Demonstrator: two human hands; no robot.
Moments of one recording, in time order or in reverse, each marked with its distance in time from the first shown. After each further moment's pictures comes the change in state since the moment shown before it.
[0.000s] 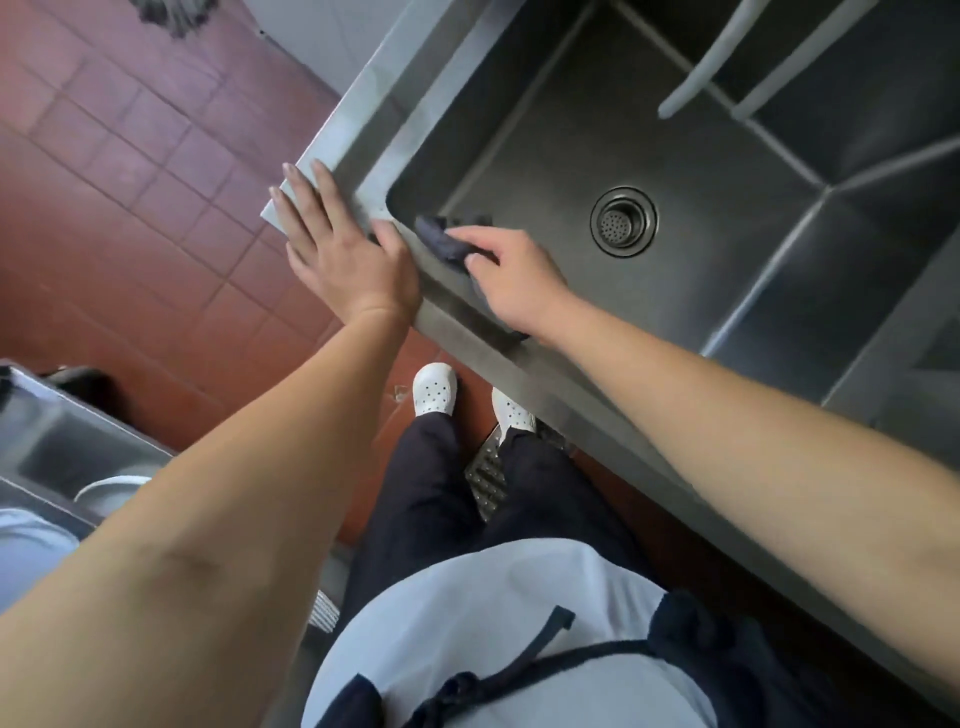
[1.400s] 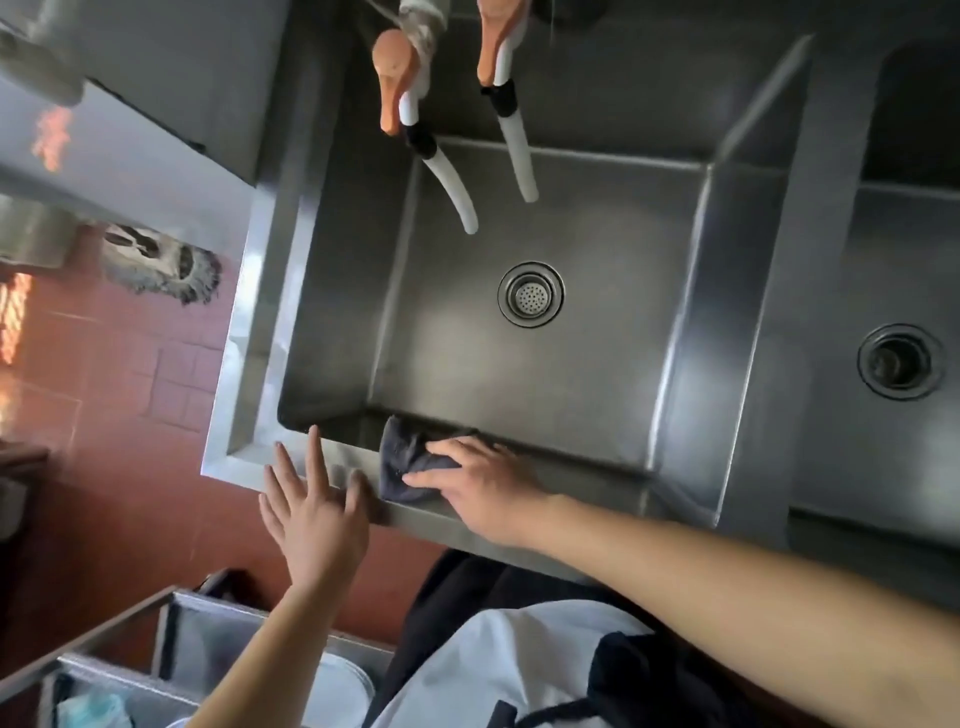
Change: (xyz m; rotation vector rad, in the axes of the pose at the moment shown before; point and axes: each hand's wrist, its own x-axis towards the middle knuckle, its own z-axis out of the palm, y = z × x) left_hand -0.082 0.011 -0.018 0.390 -0.307 0.271; right_hand -0.085 0.107 -0.034 -0.108 -0.094 -0.259
